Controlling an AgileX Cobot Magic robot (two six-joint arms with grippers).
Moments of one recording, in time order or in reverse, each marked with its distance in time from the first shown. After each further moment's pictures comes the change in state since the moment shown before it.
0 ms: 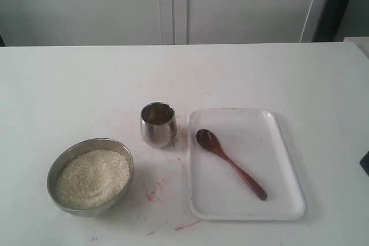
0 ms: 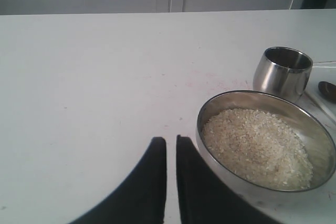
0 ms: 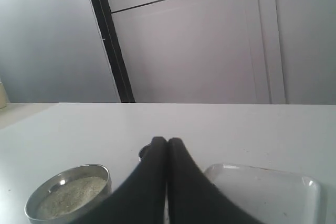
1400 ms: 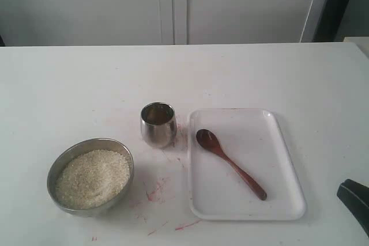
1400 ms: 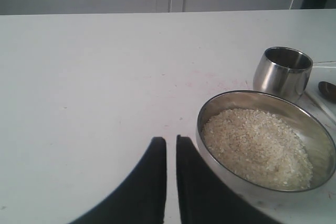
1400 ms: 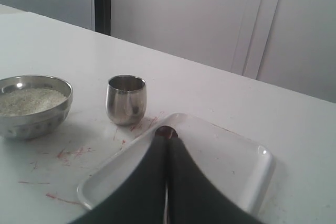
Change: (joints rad) left arm 0.000 0.000 0.000 0.000 0.000 0.000; right arm 0.000 0.000 0.069 -0.055 0.103 -0.281
